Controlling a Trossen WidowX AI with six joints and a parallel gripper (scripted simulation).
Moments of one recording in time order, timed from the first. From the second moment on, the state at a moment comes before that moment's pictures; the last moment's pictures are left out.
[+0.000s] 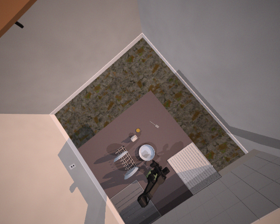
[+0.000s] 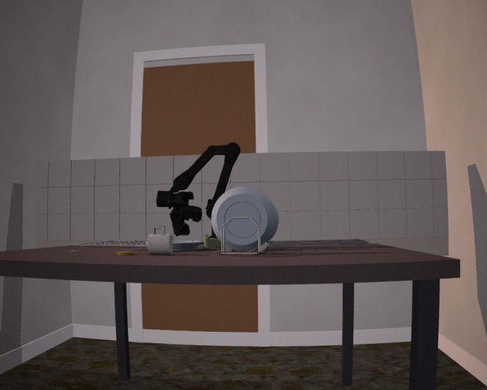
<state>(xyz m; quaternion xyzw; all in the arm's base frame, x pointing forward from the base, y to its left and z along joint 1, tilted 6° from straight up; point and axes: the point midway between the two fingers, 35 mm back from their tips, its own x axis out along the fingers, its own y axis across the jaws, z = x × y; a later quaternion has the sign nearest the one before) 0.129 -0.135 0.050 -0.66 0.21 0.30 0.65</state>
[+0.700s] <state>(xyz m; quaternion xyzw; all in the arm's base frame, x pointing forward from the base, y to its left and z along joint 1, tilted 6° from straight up) 0.131 -0.131 0.036 -0.66 0.20 0.30 0.66</state>
